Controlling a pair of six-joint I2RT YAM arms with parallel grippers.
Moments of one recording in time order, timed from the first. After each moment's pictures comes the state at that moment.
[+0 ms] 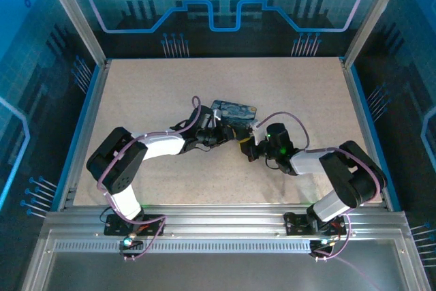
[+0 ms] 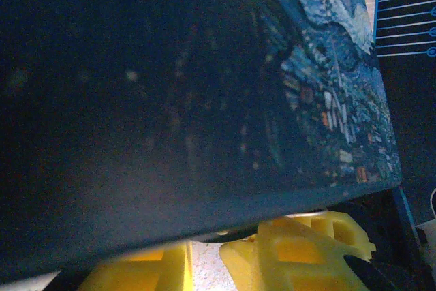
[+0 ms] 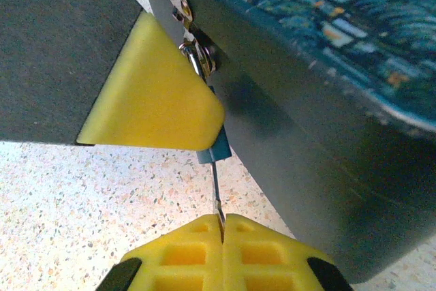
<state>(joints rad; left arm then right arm) -0.61 1.74 0.88 0.16 0.40 -0.98 0.50 1.55 0.45 0.53 -0.41 0.17</state>
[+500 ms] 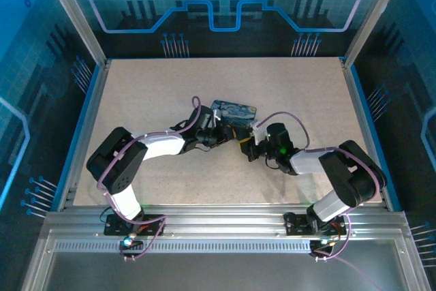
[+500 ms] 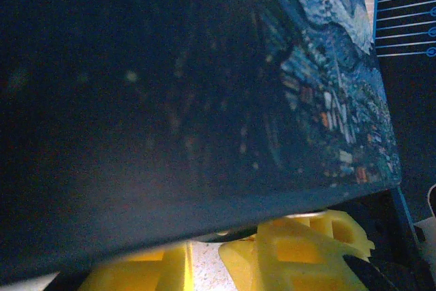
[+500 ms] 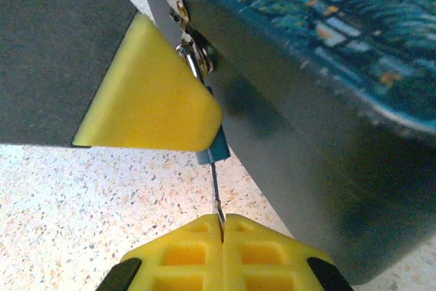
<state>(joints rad) -0.61 1.74 0.88 0.17 0.40 -0.98 0.49 1.56 0.45 0.54 -0.42 0.18</state>
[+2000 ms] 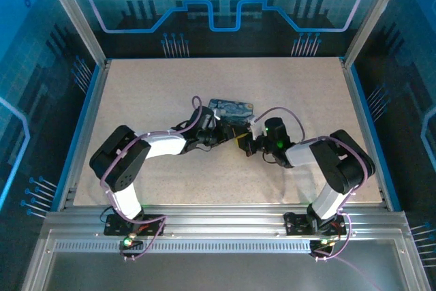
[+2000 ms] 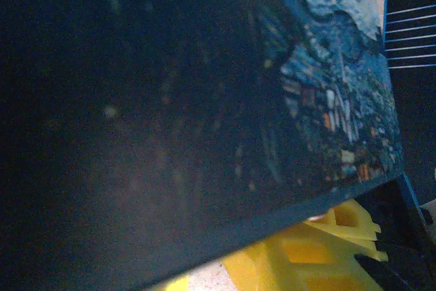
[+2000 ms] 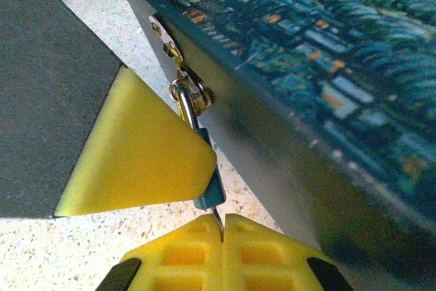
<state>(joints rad) -0.60 1.77 0.88 0.20 0.36 -0.98 0.46 1.69 0.53 0.59 -0.50 0.17</state>
